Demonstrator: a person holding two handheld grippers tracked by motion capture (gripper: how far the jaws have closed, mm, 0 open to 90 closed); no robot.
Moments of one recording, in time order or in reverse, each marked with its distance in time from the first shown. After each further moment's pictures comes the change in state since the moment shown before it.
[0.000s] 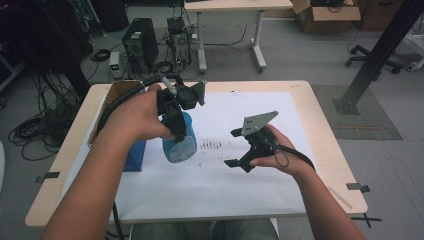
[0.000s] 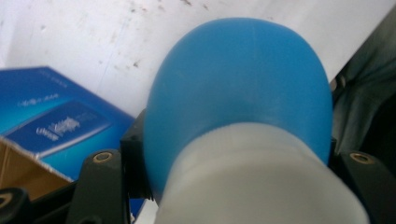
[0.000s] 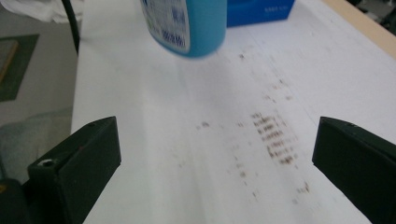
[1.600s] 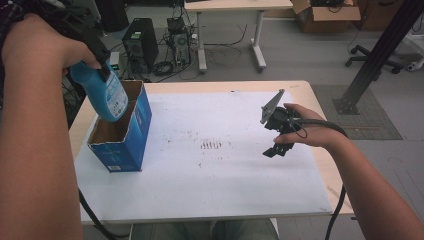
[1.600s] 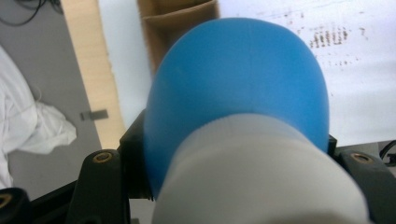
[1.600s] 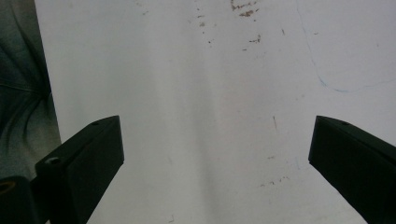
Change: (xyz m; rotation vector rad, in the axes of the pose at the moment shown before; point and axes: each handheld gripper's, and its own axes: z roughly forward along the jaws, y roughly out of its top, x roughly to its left) left arm 0.140 -0.109 -0.116 -0.009 -0.027 -0.896; right arm -0.049 0.005 -0.057 0.543 0.011 -0.033
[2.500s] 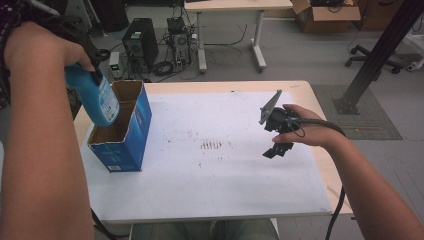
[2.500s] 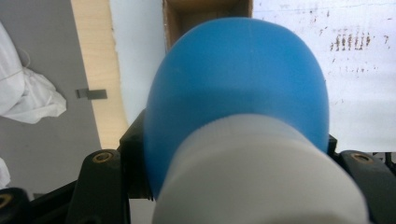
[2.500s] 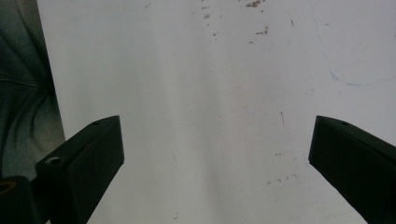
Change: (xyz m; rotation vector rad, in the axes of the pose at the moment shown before) left arm 0.026 0.015 0.026 0.079 -0.014 -0.101; right arm -0.003 0.001 0.005 0.030 0.029 0.010
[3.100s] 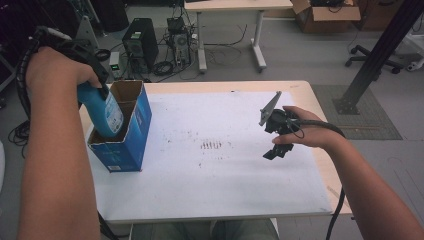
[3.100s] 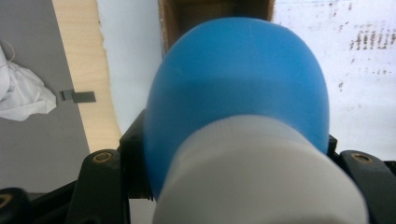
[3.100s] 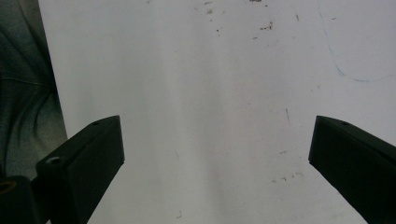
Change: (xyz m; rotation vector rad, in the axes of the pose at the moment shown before) left arm 0.010 0.011 0.053 0.037 -0.014 -0.008; right arm 0.000 -0.002 0.004 0.007 0.010 0.006
